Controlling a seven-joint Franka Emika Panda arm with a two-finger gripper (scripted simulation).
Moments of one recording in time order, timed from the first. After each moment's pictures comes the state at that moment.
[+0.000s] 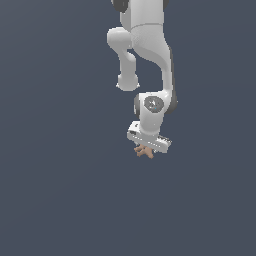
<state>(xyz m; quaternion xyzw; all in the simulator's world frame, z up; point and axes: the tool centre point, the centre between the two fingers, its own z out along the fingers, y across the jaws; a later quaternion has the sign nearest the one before) -0.029 0.091 0.029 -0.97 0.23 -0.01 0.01</state>
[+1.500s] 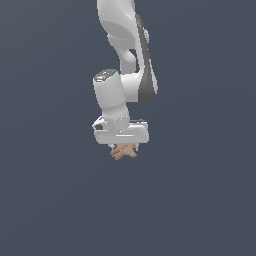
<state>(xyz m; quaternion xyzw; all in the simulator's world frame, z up) 0.042 -0.012 0.148 -0.98 0.09 -0.15 0.11</state>
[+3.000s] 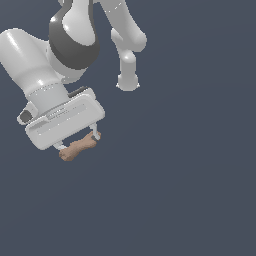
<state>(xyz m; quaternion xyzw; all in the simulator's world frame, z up) 0.114 -0.128 0.294 -0.93 -0.08 -0.29 0.23</state>
